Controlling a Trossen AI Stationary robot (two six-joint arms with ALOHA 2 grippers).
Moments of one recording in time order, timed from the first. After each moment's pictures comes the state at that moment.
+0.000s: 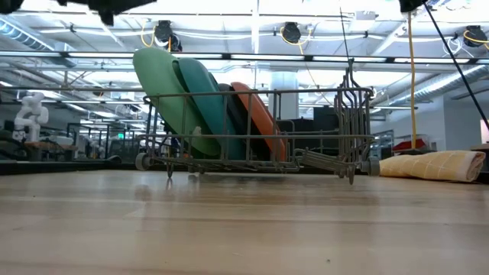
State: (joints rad) left arm -0.21 0.58 0.43 0.30 -0.55 0.21; right arm 0.46 0.58 0.57 -0.06 0.59 -0.23
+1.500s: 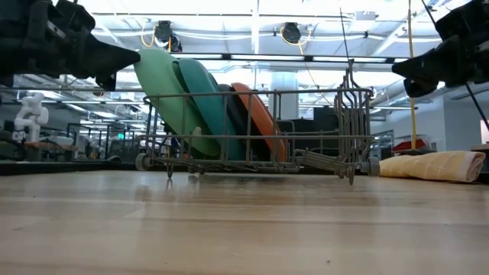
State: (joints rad) left arm 0.08 0.35 0.01 0.41 0.07 -0.05; right arm 0.12 0.00 0.06 -0.09 0.13 0.00
